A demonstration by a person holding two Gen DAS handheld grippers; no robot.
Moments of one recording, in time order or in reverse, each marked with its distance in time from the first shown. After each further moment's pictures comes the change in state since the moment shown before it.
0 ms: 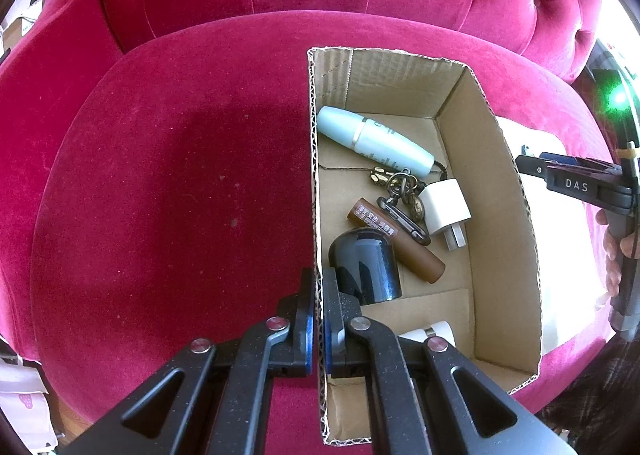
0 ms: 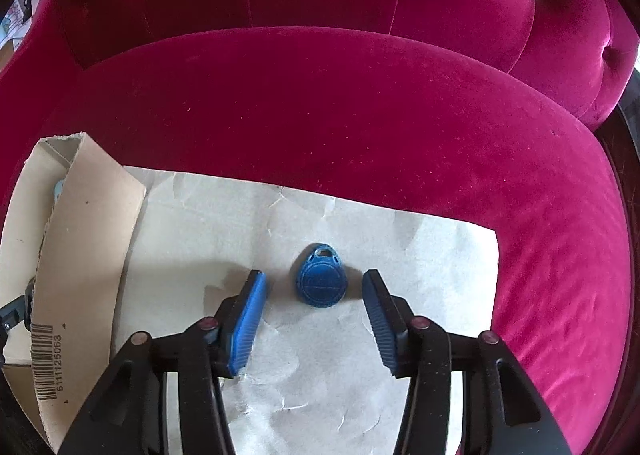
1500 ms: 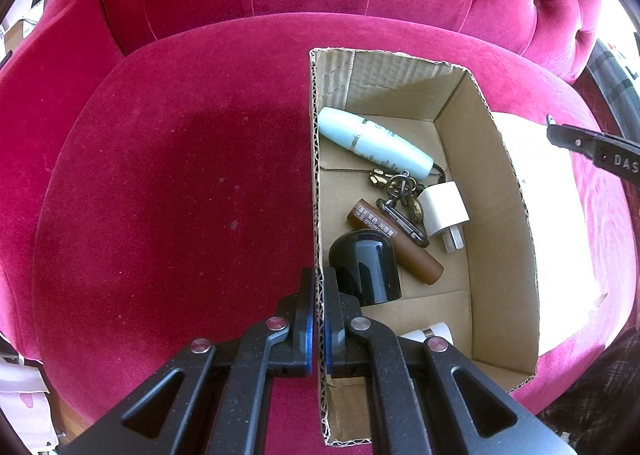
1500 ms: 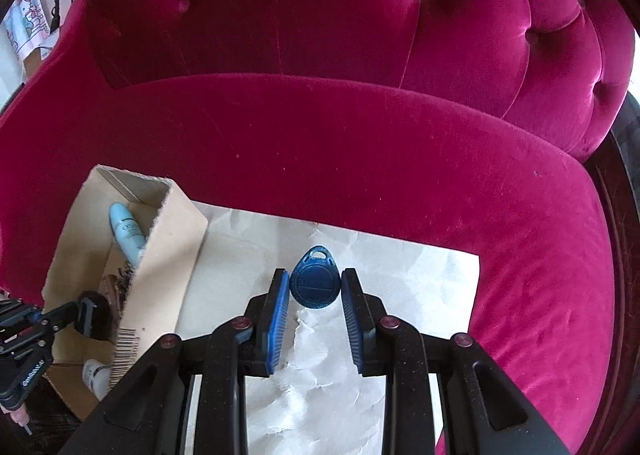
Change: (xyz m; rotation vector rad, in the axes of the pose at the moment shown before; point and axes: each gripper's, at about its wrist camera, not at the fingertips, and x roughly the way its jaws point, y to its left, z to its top) left arm -0.001 0.001 0.001 0.002 -0.001 0.002; right arm -0.076 0.031 -0.003 -0.029 -0.094 0.022
